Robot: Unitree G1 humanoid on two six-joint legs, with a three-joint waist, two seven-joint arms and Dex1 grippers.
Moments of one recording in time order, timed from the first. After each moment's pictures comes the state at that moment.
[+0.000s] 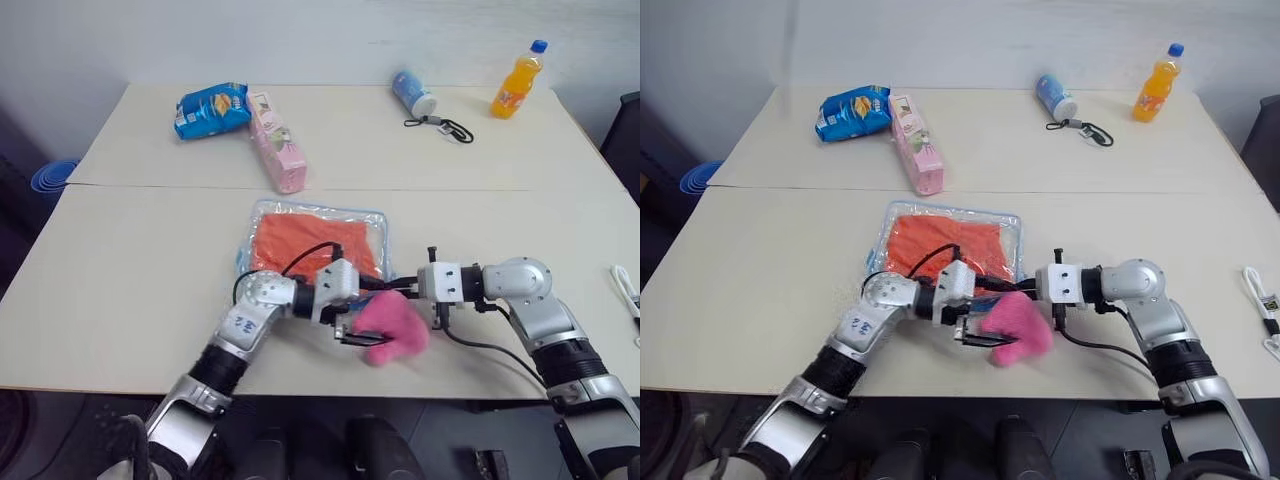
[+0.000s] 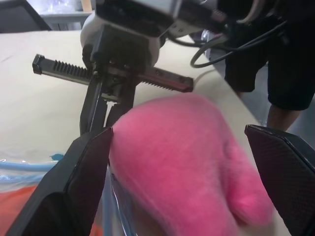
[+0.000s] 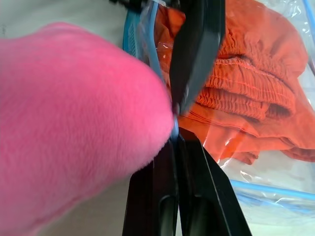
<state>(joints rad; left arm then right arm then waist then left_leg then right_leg) -0.57 0.20 -0.38 0.23 -0.17 0.05 -1.06 -0.52 -0.65 0.19 0.33 0.08 -0.39 1.24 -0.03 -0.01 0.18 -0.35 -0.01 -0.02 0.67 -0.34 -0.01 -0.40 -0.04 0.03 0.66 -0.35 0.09</state>
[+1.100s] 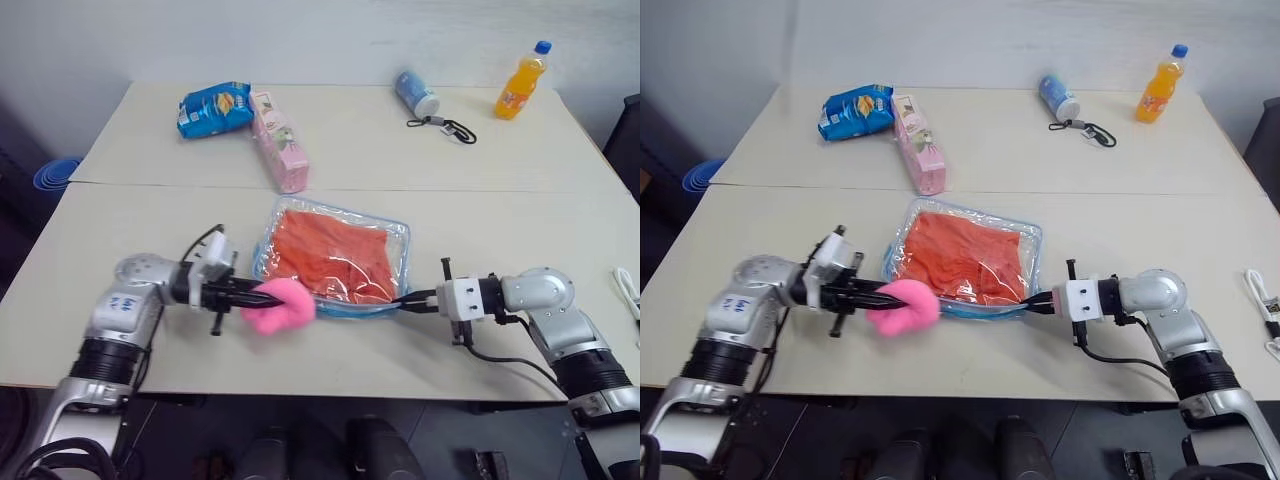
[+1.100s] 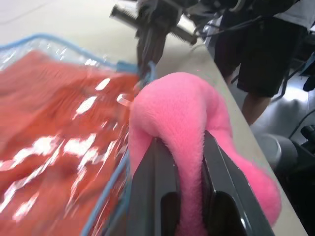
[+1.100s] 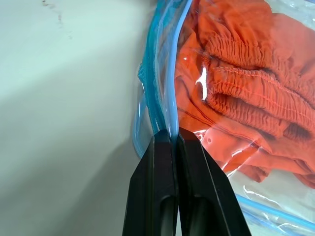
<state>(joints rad) -0.51 0.69 -0.07 0.26 -0.45 0.24 -1.43 -0.46 -0.74 0.19 0.34 0.15 -0.53 1.31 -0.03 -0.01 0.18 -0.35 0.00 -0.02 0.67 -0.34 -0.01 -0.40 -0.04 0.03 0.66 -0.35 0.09</state>
